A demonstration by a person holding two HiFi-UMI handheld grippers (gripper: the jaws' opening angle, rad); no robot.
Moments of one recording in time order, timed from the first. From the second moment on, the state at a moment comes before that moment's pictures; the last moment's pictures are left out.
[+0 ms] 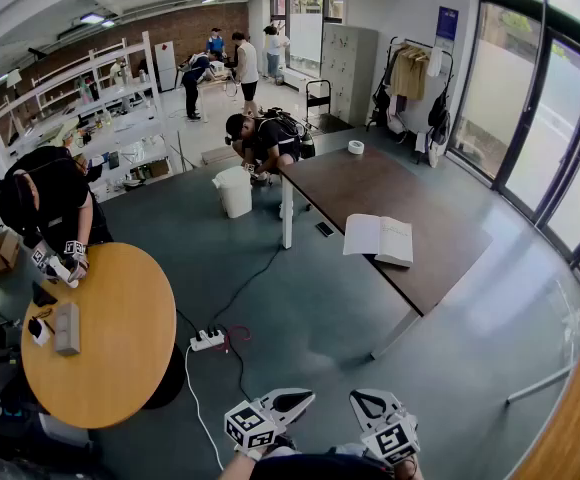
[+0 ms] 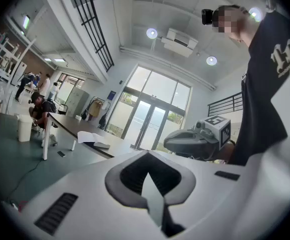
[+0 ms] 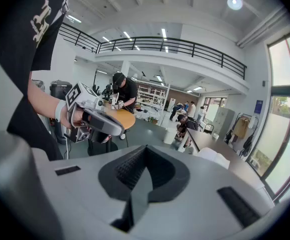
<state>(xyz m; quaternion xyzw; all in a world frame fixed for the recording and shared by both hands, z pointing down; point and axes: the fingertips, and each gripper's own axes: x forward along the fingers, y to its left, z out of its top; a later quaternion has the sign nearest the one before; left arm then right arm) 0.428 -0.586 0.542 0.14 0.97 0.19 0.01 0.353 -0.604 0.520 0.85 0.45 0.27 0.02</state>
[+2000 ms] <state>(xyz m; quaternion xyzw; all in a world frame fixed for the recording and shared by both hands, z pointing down) 0.294 -0.440 0.544 0.13 0.96 0.25 0.03 0.148 -0.432 0.556 0.82 0.51 0.25 -0.01</state>
